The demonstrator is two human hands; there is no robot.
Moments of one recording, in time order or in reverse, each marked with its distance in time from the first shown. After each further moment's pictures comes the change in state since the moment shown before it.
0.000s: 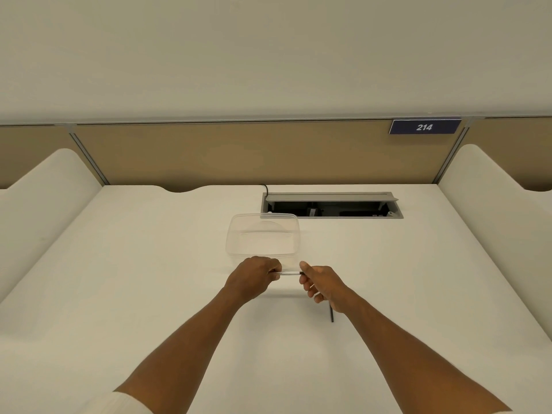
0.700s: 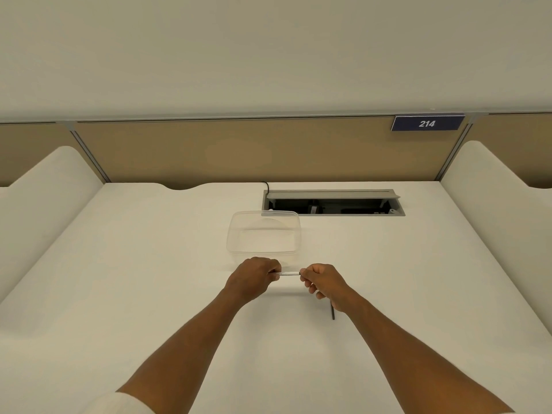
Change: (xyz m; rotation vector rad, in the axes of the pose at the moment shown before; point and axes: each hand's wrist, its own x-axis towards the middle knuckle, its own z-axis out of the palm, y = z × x) left_hand -0.005 -0.003 0.006 -0.023 -0.015 -0.045; right_hand 0.004 0.010 -0.002 -0.050 0.010 -0.066
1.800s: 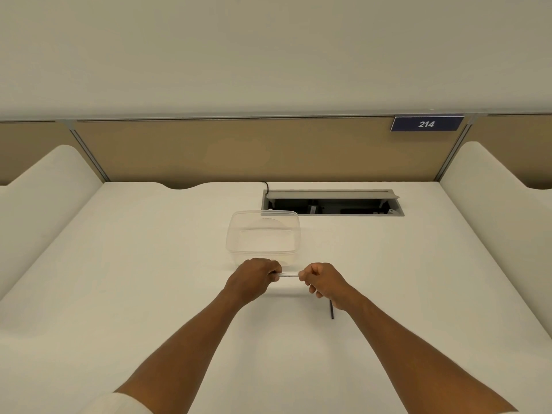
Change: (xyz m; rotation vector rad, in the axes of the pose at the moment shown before) left_hand -0.002 -0.002 0.004 0.009 -0.003 0.044; right_hand -0.001 0.000 -0.003 -0.063 -0.031 -0.049
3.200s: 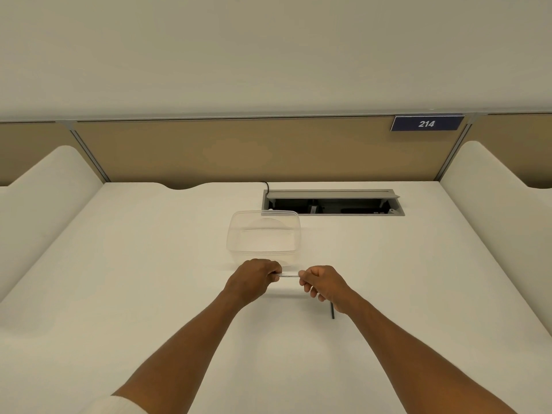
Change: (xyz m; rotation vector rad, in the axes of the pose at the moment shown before) left_hand -0.003 0.000 -0.001 -0.005 0.000 0.008; right_hand -0.007 0.001 0.001 -0.013 -0.027 0.000
